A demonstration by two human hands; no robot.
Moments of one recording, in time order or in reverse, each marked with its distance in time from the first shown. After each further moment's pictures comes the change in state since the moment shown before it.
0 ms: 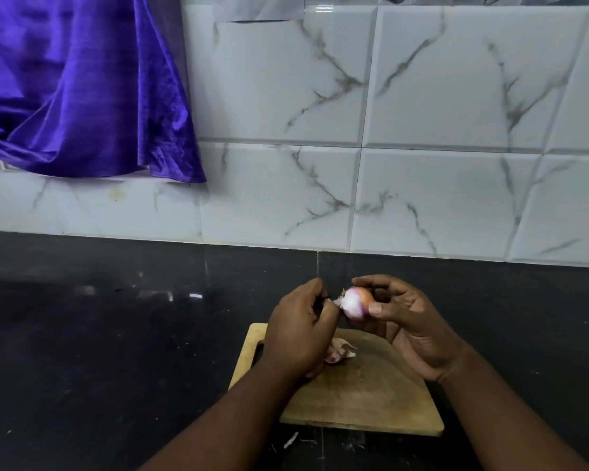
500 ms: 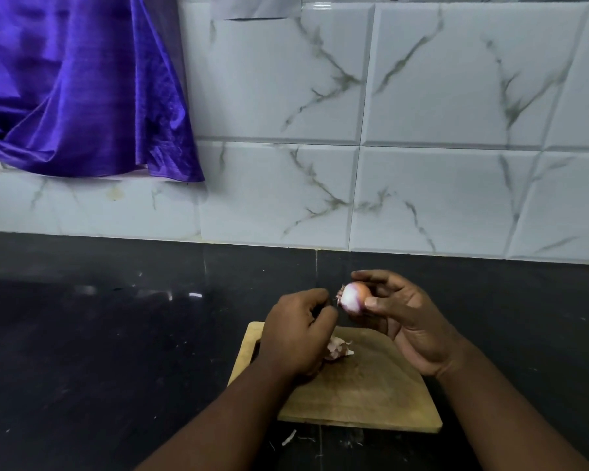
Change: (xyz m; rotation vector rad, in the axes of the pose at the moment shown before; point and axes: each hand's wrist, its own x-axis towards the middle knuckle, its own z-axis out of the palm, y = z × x) left_hand -0.001 -0.002 -0.005 -0.025 -0.060 0.043; right_hand 0.002 -0.001 -0.002 0.011 0.036 0.035
